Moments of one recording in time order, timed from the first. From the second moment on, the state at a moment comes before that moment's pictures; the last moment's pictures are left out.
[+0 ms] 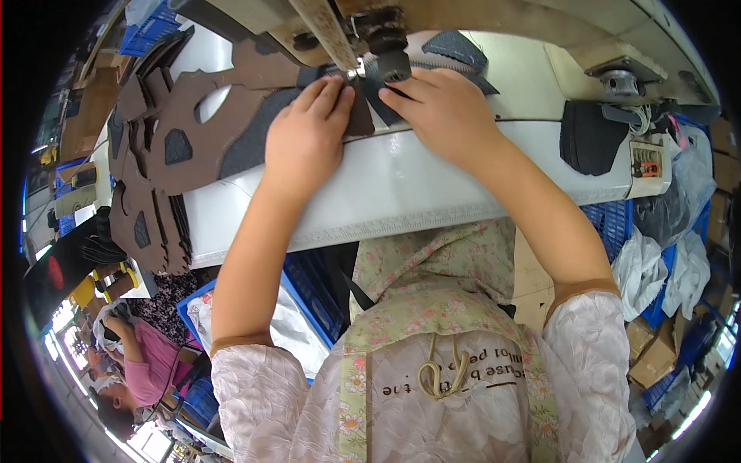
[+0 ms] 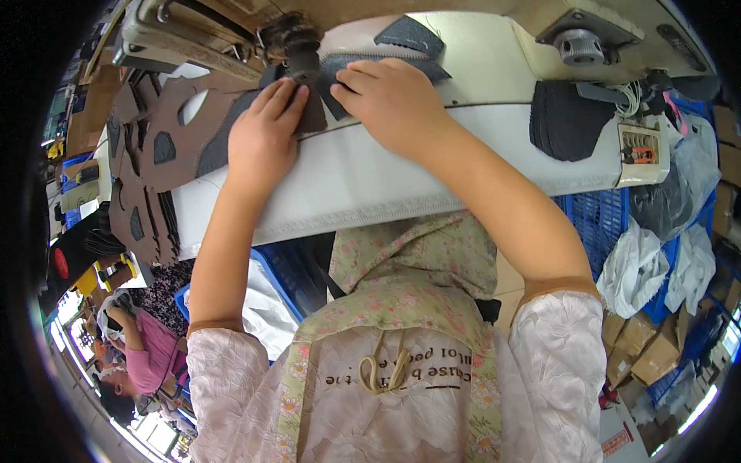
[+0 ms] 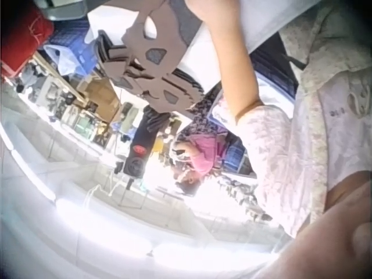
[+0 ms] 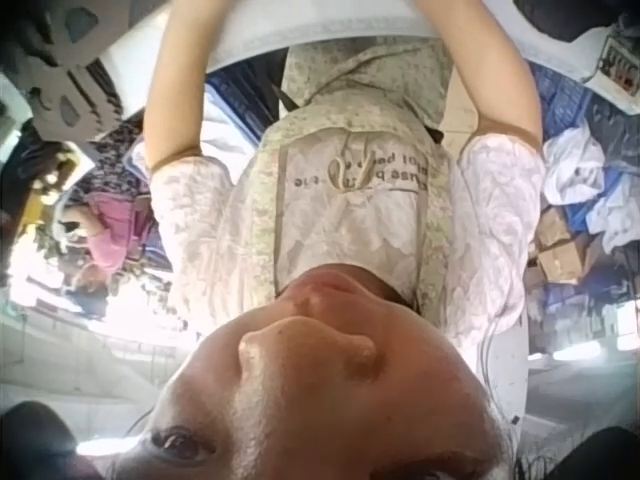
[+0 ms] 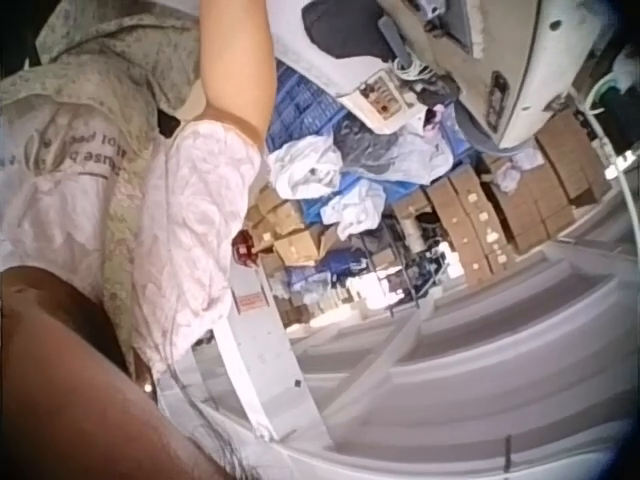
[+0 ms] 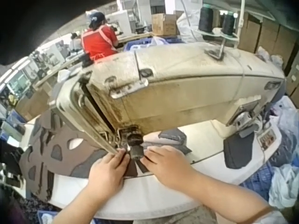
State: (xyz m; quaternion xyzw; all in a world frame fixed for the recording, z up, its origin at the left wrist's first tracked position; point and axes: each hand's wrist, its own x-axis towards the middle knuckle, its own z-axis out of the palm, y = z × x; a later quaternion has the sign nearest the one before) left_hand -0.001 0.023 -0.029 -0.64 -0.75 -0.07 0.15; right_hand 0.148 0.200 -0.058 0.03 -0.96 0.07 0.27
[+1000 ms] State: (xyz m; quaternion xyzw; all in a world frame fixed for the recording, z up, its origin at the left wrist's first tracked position) left_hand -0.008 0.025 -0.023 -0.65 -0.74 -0.16 0.10; right_hand 0.149 0.201 -0.053 0.03 -0.96 0.09 0.27
